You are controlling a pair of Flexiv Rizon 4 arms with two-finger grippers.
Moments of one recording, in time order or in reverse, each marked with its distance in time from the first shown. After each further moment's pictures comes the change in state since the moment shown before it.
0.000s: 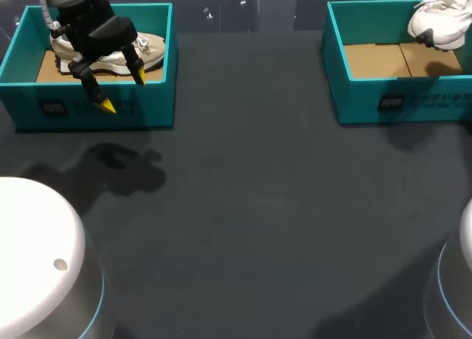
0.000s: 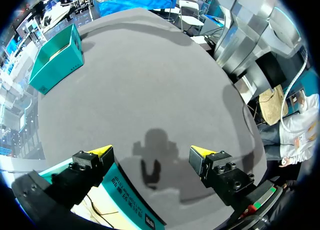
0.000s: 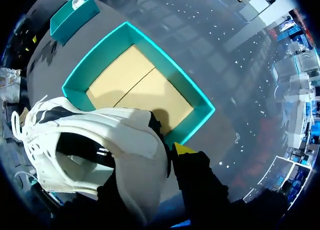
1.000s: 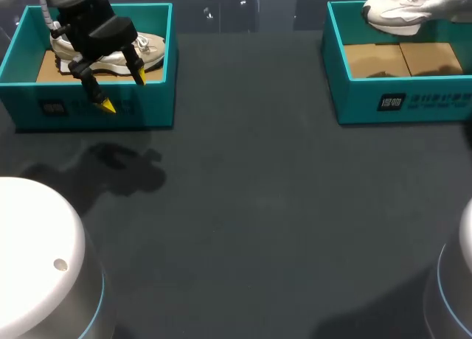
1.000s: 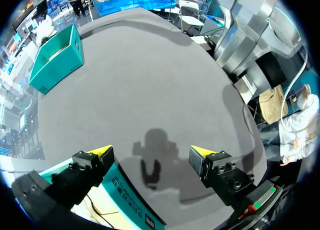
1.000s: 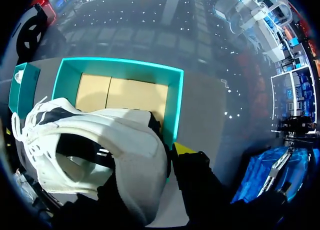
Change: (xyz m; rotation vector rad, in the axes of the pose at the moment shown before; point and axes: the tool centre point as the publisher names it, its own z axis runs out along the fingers) left arm 0.000 0.000 0.000 0.000 0.000 0.000; right arm 0.010 -0.024 0.011 0.011 -0.143 0.621
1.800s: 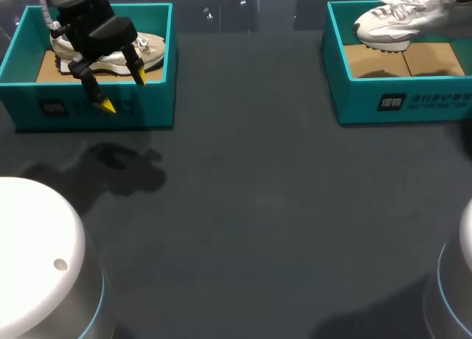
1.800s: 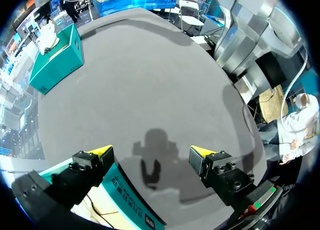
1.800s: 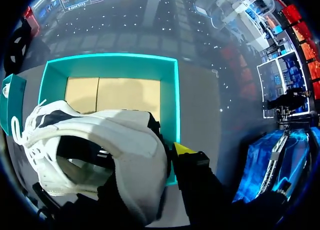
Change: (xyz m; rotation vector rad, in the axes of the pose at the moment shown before) left arm 0.000 0.000 0.000 0.000 0.000 0.000; right arm 0.016 -0.017 0.027 -0.014 -0.107 0.128
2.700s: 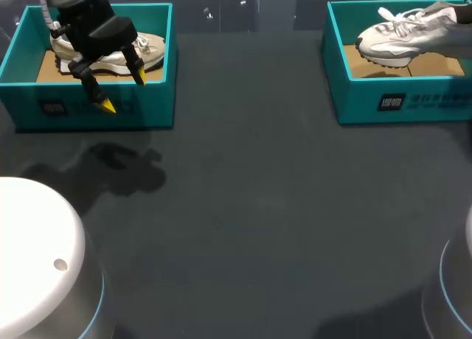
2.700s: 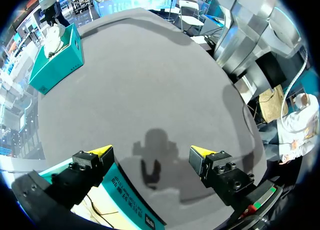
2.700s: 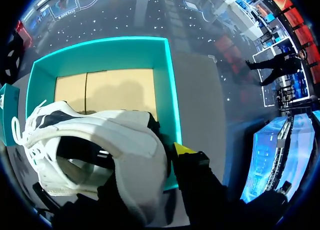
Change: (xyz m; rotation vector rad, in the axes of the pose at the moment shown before) left arm 0.000 0.000 0.000 0.000 0.000 0.000; right arm -0.006 -0.028 0.042 0.015 -0.001 0.099
